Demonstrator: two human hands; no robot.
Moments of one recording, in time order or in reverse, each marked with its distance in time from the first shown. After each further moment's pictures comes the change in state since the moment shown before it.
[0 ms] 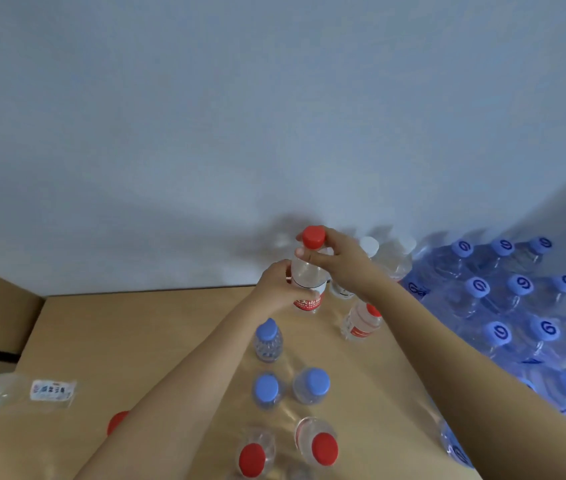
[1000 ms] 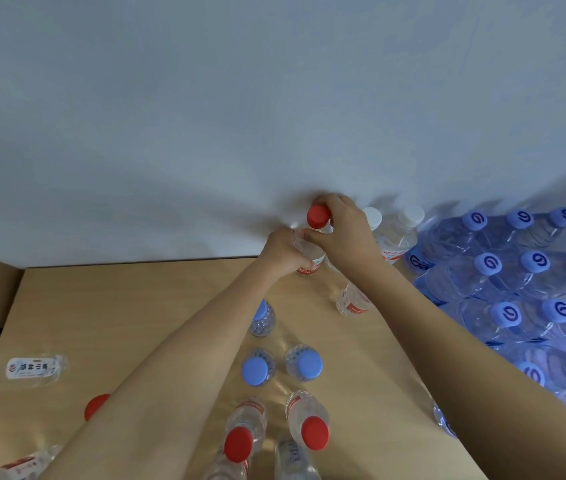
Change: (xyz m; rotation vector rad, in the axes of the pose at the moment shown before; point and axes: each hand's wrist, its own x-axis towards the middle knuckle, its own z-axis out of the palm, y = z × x) left_hand 0.040 0.003 0.021 0.261 -0.030 -0.028; right_hand 0.017 0.027 0.005 -0.372 0.243 -0.060
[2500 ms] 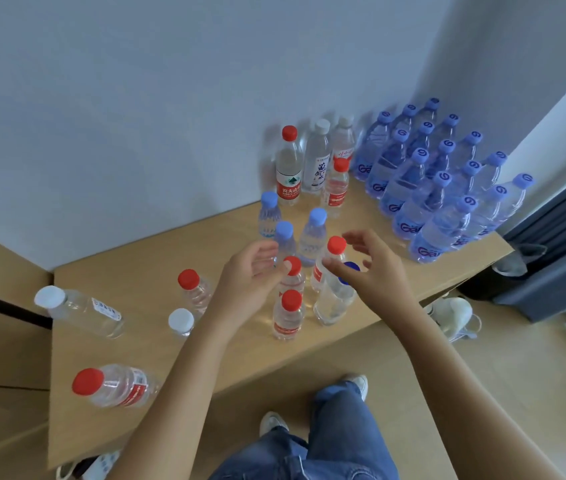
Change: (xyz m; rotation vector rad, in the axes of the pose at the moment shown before) left_hand -0.306 -0.115 -0.031 -0.263 -0.001 0.347; right_hand -0.329 -0.067 0.065 0.247 0.353 0.243
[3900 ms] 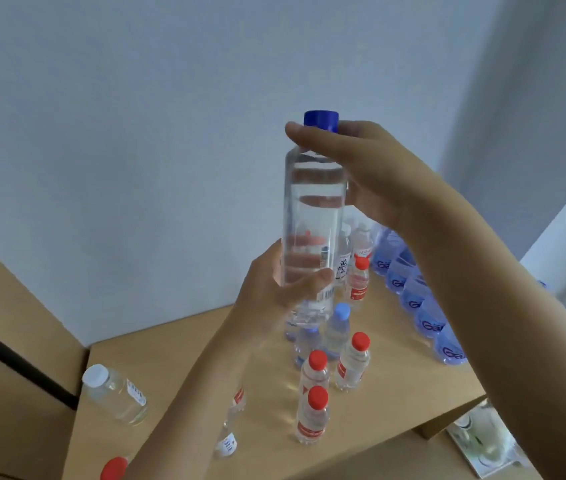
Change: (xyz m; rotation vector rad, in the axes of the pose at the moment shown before) left_hand 0.004 0.126 -0.052 -0.271 -0.083 0.373; right_hand 0.078 -0.269 -0.061 0.443 -0.303 -0.197
